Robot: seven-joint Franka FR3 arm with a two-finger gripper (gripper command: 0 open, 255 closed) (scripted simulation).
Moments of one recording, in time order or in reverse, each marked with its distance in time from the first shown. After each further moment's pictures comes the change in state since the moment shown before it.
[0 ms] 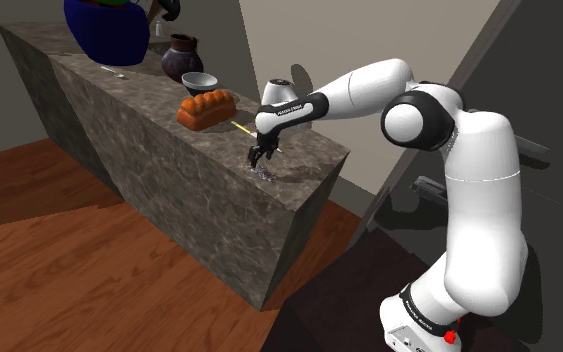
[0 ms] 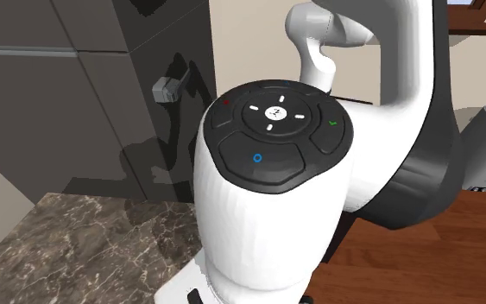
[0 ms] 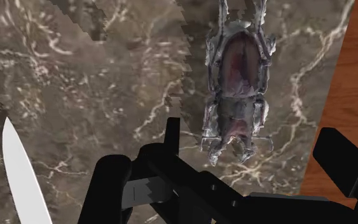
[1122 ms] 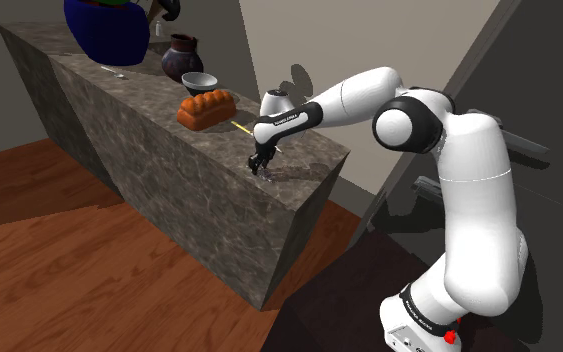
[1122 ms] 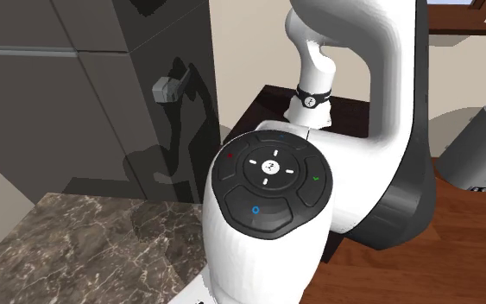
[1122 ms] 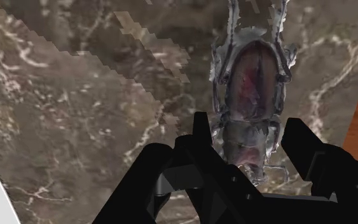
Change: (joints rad) arm 0.000 0.059 0.001 0.002 0.001 0.058 0.000
